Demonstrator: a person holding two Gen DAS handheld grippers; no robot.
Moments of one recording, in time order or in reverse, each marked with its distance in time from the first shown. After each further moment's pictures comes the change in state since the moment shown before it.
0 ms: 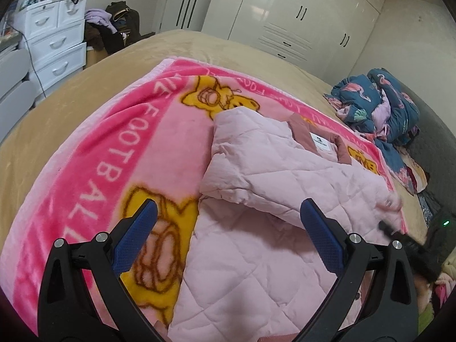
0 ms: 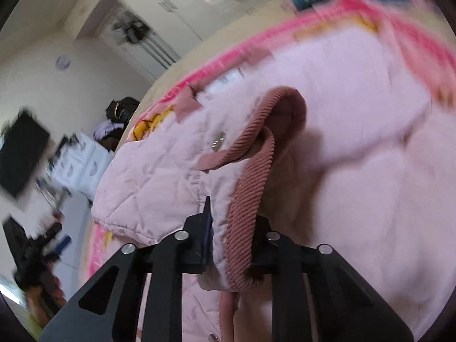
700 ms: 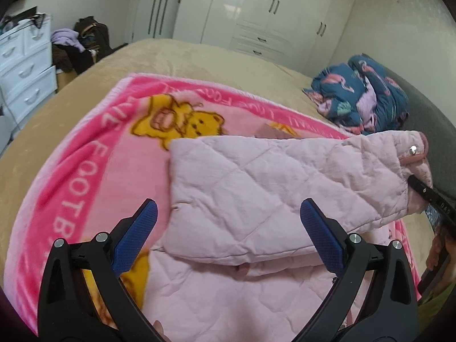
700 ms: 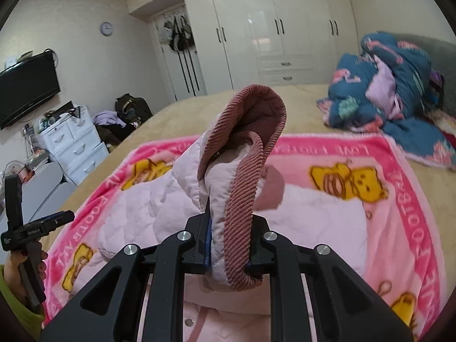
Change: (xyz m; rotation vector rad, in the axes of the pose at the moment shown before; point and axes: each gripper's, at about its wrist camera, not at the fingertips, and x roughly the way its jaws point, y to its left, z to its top) left arm 0.055 -0.069 0.052 0.129 0.013 -0.062; right arm -0.049 0.044 0.125 -0.374 -0.178 -0.106
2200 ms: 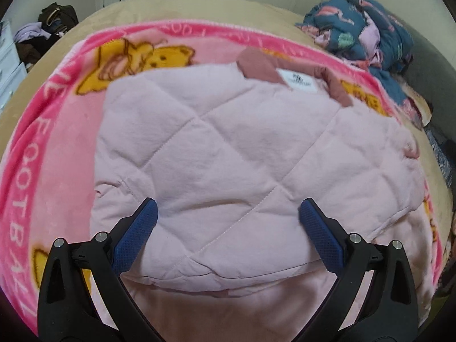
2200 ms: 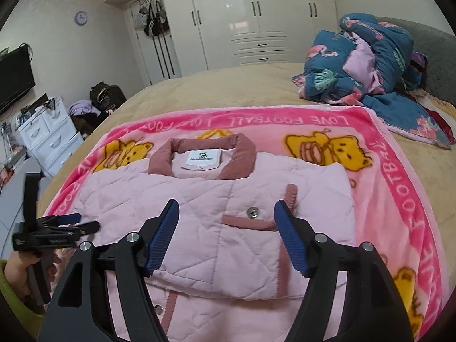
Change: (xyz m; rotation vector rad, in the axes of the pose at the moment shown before) left arm 0.113 -0.030 -0.030 0.127 0.272 0.012; right arm 0.025 -0.011 -0.038 0.020 0.077 -0.112
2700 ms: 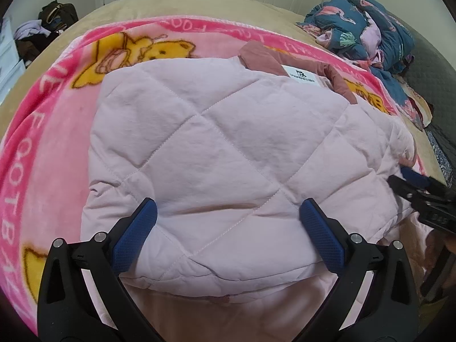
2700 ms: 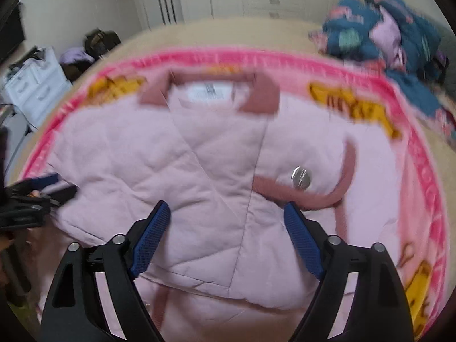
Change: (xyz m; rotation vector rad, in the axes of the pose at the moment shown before) left arm 0.009 0.005 -0.006 -0.006 -0.009 -0.007; right arm 0.097 0.025 -0.037 -0.055 0.287 -0.047
